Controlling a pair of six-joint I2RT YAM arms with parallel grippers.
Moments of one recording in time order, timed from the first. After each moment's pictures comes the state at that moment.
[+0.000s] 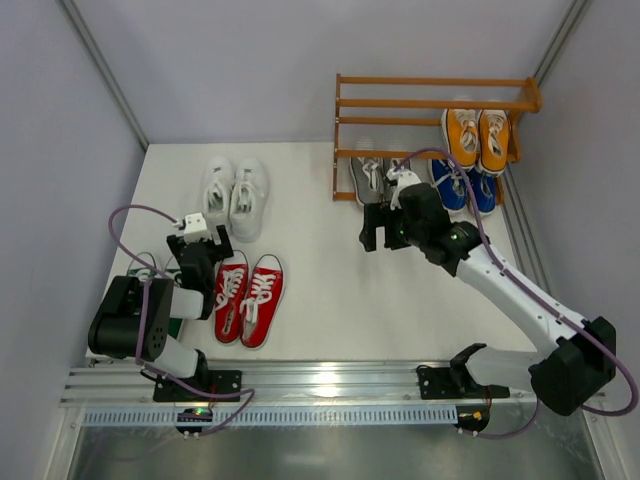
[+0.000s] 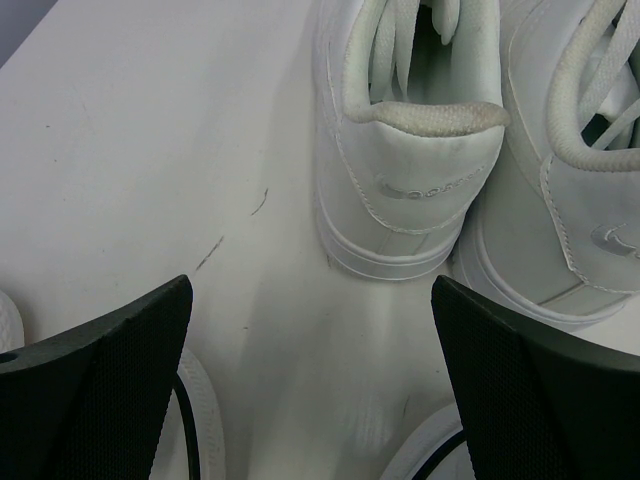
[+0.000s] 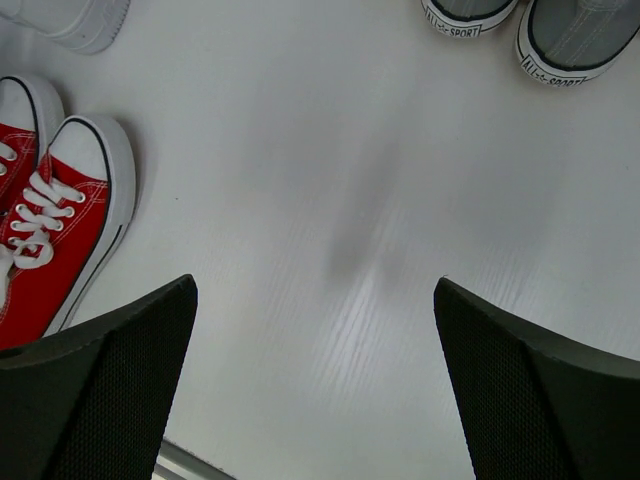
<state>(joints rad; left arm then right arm) -0.09 1.51 0.26 1.03 -0.32 -0.06 0.54 1.24 1.06 -0.49 0.04 0.28</state>
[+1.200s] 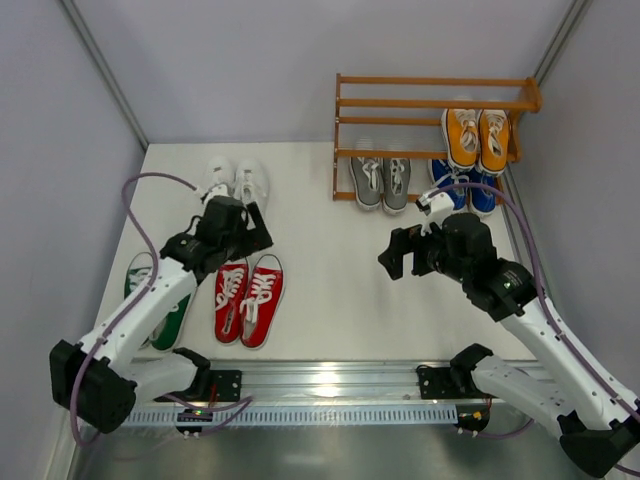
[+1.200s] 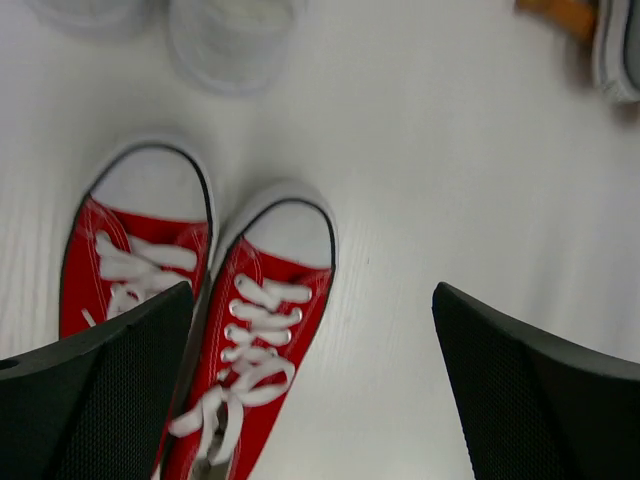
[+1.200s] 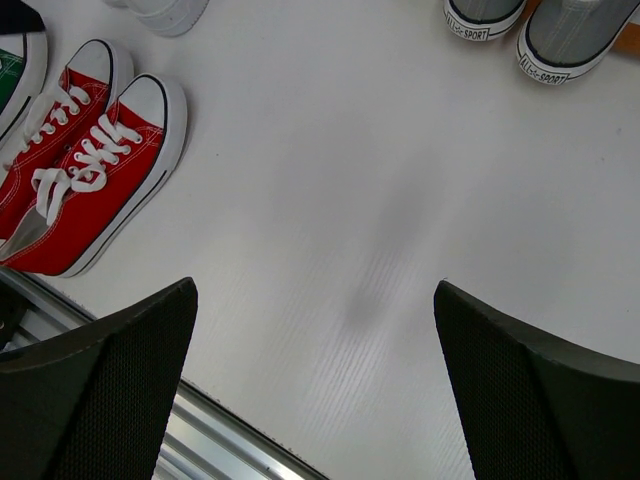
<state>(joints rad) -0.41 1.09 0.95 -0.54 -0.21 -0.66 0.55 0.82 0.95 -0.64 -0.03 0.24</state>
